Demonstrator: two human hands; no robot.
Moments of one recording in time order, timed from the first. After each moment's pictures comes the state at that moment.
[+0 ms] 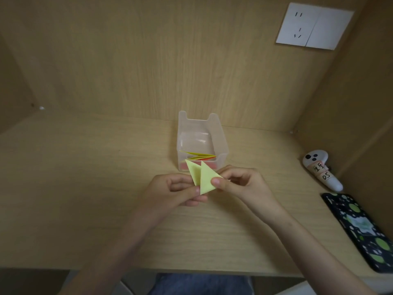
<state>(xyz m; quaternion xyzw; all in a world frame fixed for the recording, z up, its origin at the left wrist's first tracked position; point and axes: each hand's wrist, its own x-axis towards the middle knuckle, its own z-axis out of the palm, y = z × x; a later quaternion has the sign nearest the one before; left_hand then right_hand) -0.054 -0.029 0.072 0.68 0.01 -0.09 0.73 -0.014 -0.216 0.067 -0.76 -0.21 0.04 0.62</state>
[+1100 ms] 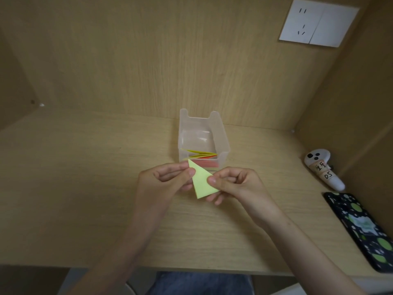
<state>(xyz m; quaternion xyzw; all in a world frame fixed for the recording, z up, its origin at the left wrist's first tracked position) -0.055 -0.034 0.077 0.60 0.10 0.08 0.79 -0.022 -0.200 0.071 -0.69 -0.11 0.13 0.70</state>
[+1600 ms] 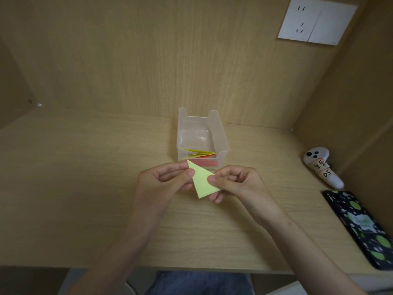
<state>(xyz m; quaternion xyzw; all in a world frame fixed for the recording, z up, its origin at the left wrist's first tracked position) -0.057 -0.035 0.079 0.60 0.11 0.06 0.79 -0.024 -0.202 0.073 -0.70 -0.10 0.12 0.70</state>
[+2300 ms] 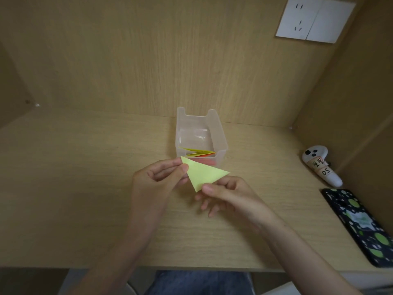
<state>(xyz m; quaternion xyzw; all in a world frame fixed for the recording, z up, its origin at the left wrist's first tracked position) -0.057 -0.037 0.076 0.61 0.12 0.13 0.78 -0.032 -0.198 0.067 -0.67 -0.10 0.23 0.70</state>
